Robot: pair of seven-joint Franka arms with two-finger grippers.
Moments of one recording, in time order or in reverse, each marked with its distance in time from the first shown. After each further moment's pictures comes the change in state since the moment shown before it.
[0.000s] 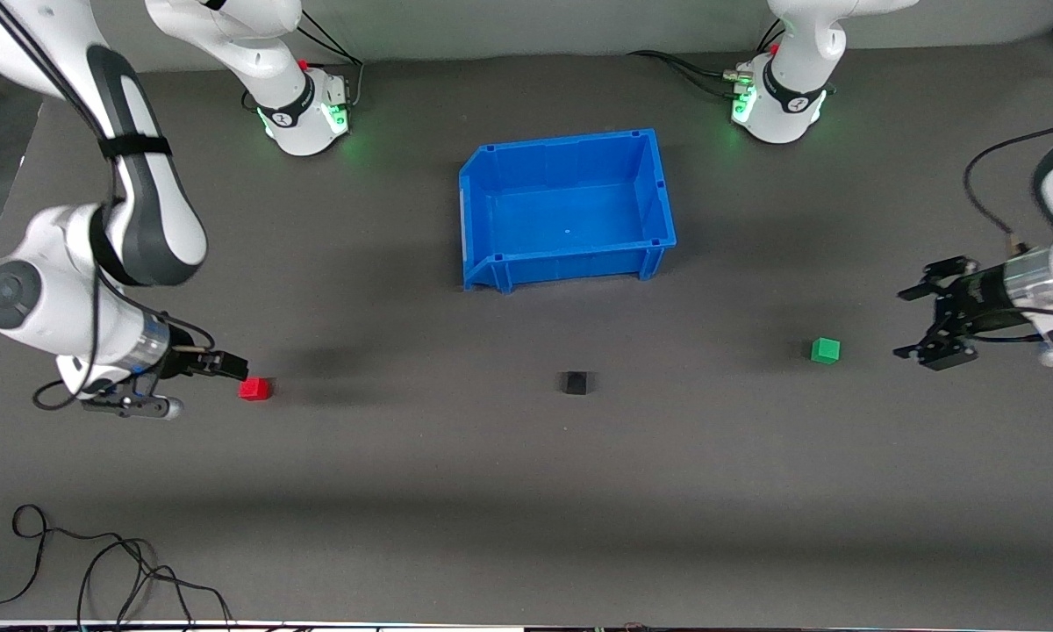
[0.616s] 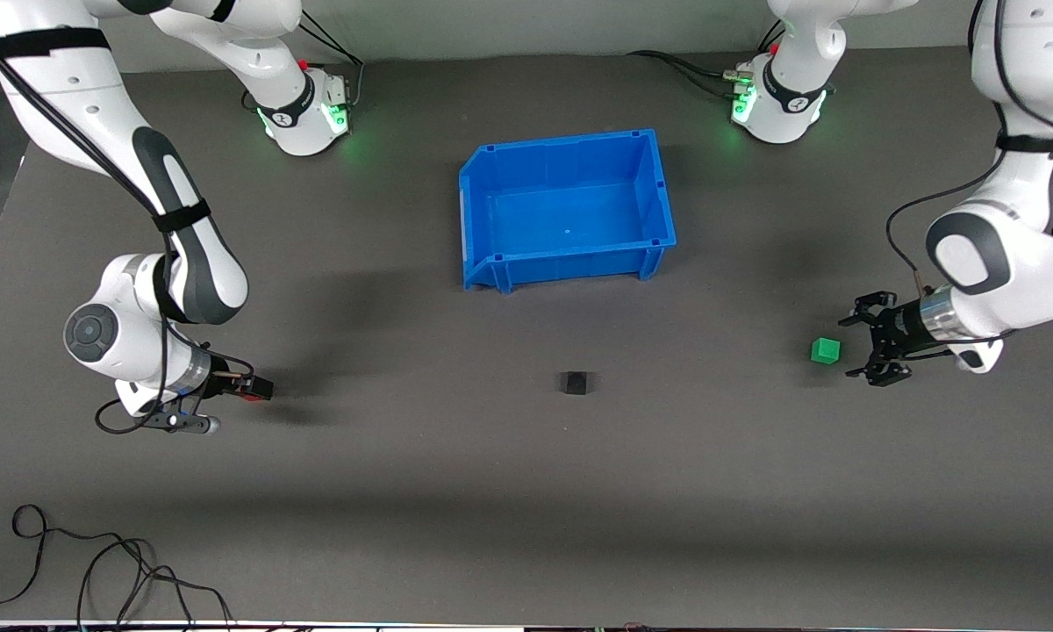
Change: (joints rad) left arm 0.002 0.208 -0.009 -0.134 -0.149 0.323 0.040; right arm 0.000 0.165 -0.032 -0.055 -0.001 0.253 -0.051
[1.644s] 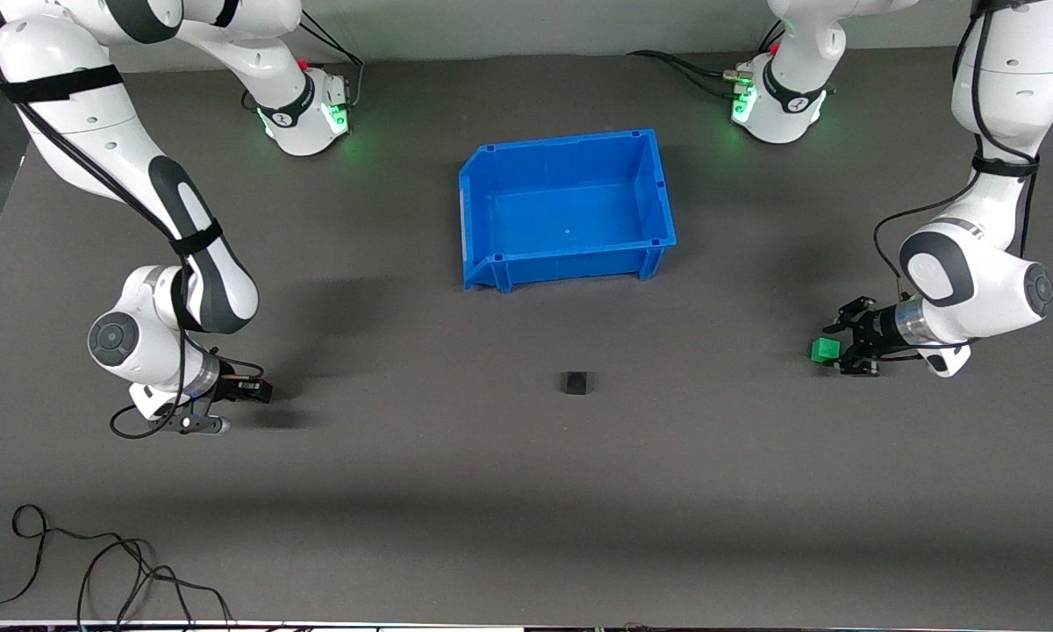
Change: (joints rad) left arm 0.000 0.074 -0.004 -0.014 -0.004 0.042 0.107; right arm 0.005 0.074 -0.029 -0.021 0.000 0.100 -0.062
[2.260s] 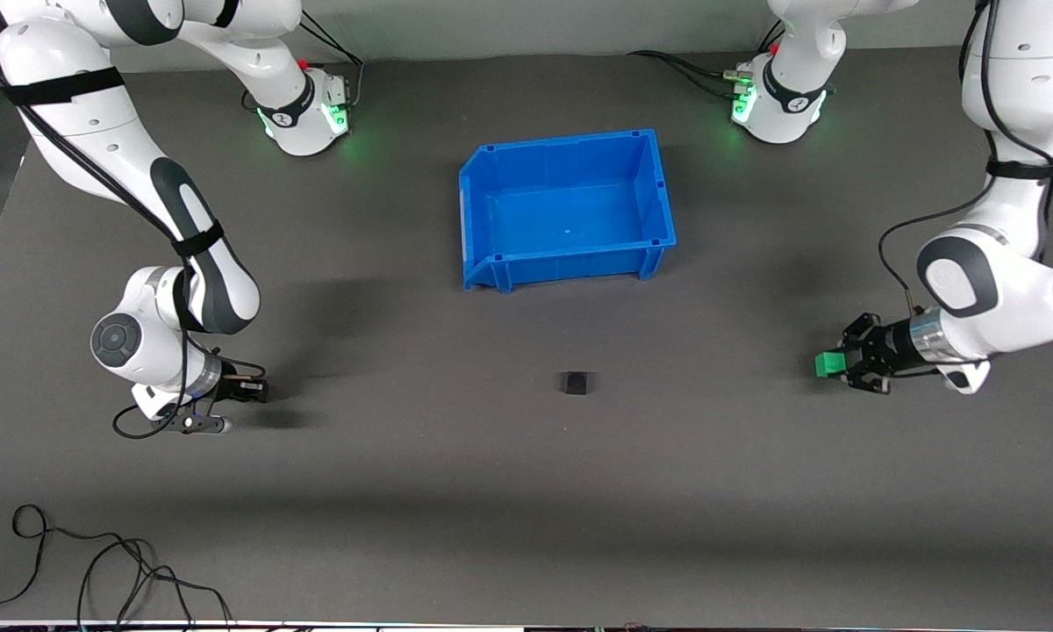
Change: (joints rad) left arm -0.015 -0.010 -0.003 0.166 -0.010 -0.128 -0.169; right arm 0.000 0.005 0.001 0.001 0.000 0.001 0.001
